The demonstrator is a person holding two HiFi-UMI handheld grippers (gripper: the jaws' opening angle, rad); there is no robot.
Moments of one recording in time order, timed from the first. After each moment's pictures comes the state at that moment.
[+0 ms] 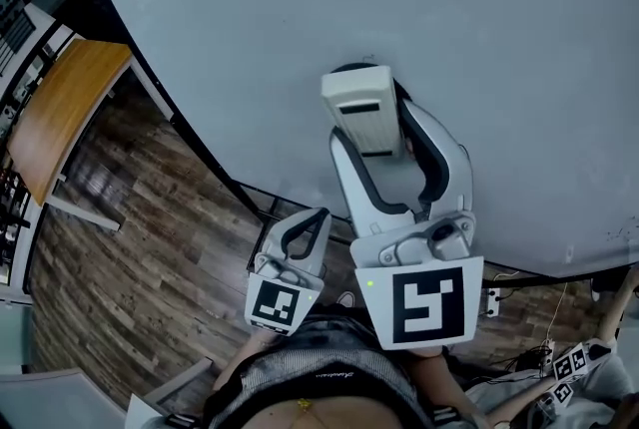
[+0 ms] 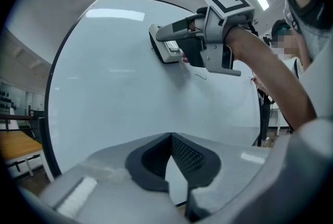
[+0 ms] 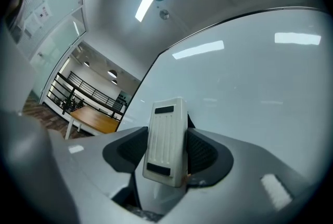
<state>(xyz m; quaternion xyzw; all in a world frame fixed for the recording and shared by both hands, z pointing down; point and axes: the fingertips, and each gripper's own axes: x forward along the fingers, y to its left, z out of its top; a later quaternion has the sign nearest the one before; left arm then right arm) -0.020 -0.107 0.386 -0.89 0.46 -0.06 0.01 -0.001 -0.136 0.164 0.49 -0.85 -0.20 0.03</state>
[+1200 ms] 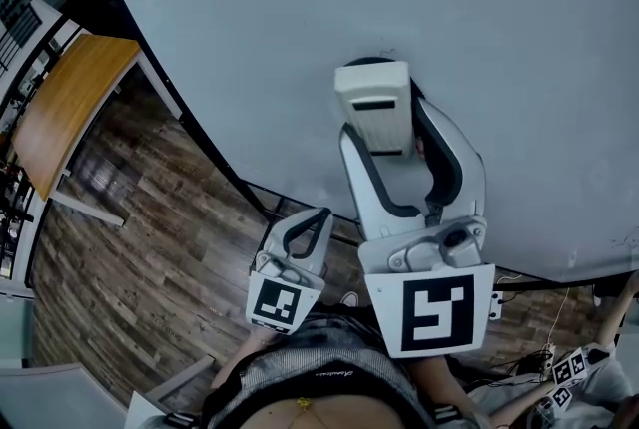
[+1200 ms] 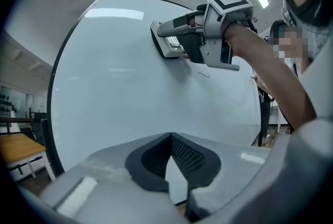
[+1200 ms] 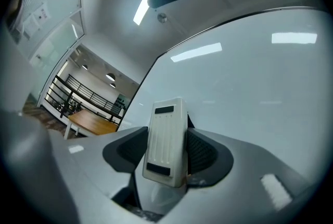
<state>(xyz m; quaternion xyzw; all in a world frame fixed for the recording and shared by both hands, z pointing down) -0.033 -0.109 0.389 -0.89 0.45 -0.08 0.03 -0.008 -0.135 0.154 0.50 -0.84 -0.20 0.01</state>
